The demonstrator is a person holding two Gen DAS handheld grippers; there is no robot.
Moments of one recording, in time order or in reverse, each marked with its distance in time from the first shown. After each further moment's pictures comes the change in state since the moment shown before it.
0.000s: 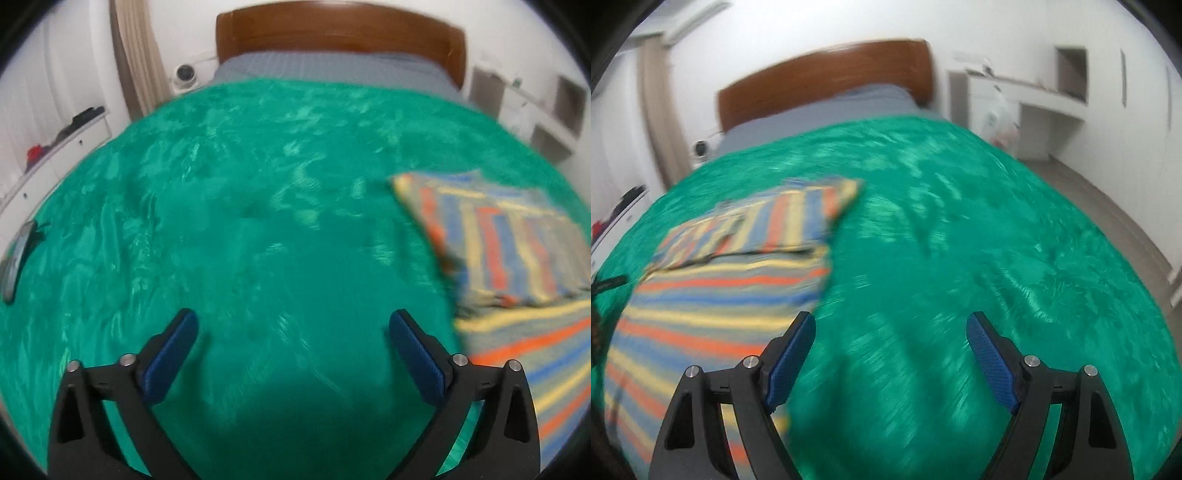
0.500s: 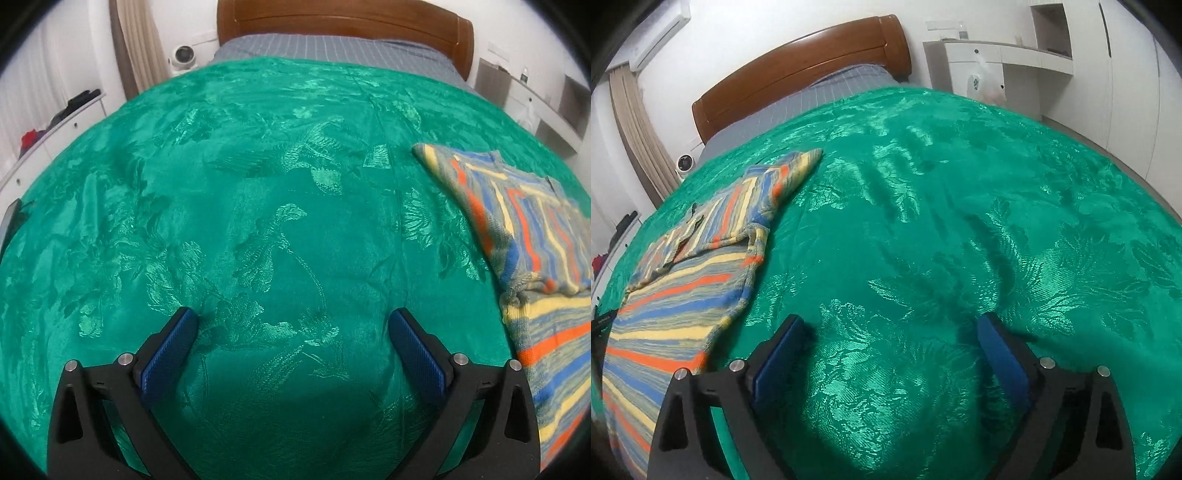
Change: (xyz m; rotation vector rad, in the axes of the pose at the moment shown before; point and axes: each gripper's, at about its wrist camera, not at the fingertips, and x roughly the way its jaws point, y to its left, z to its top) left arm 0.021 0.014 -0.015 -0.035 0.020 -0.055; right arm 0.047 -0.030 -0.016 0.098 0.053 0.043
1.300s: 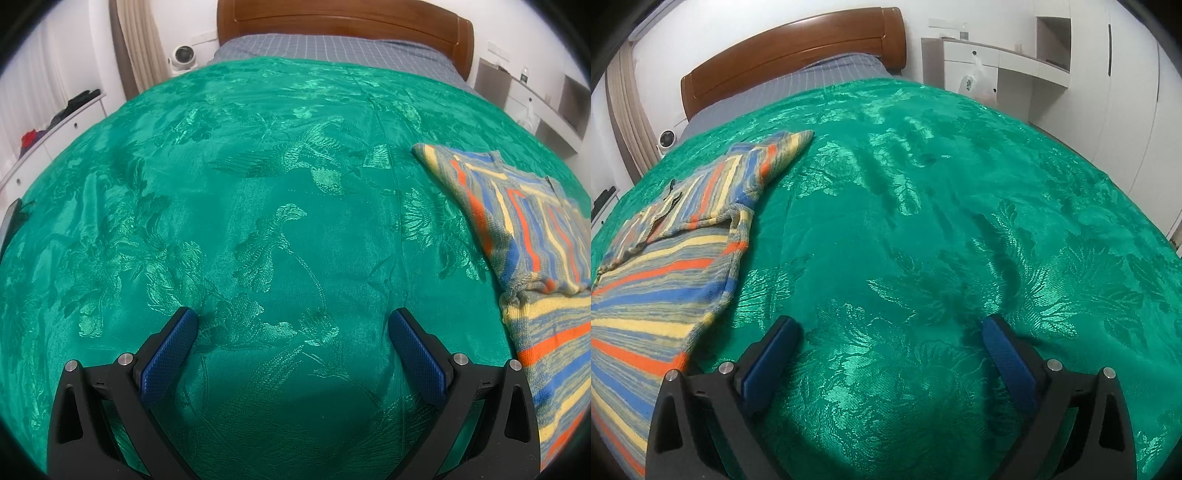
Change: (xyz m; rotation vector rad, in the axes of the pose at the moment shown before) left arm 0.001 0.000 0.000 0.002 0.000 0.001; right arm 0.011 0.017 0.000 -0.063 0.039 -0.121
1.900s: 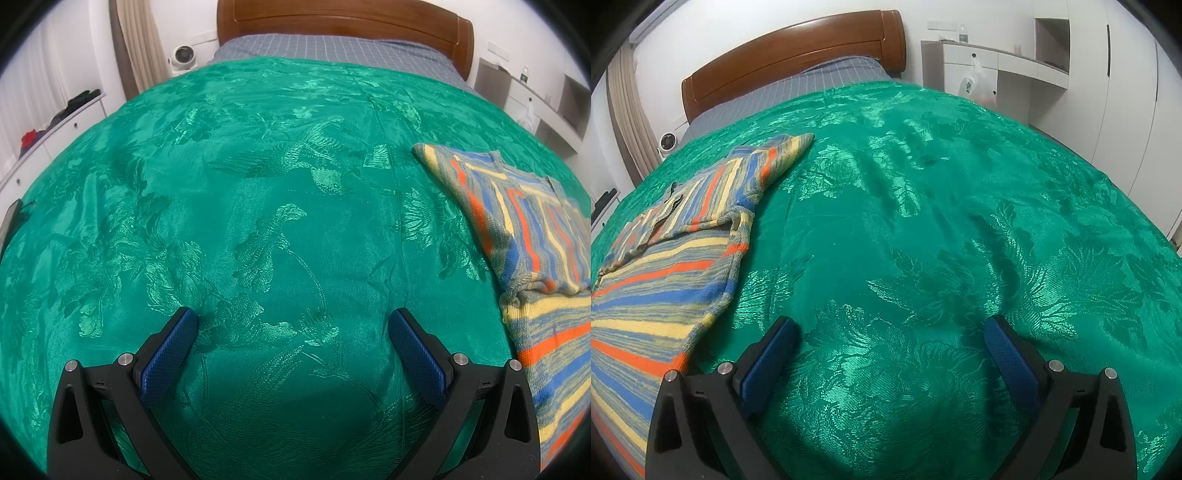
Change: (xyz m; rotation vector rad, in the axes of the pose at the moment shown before) left arm 0.000 0.000 0.000 0.000 0.000 -0.001; right arm -0.002 -0.003 -0.003 0.006 -0.019 0.011
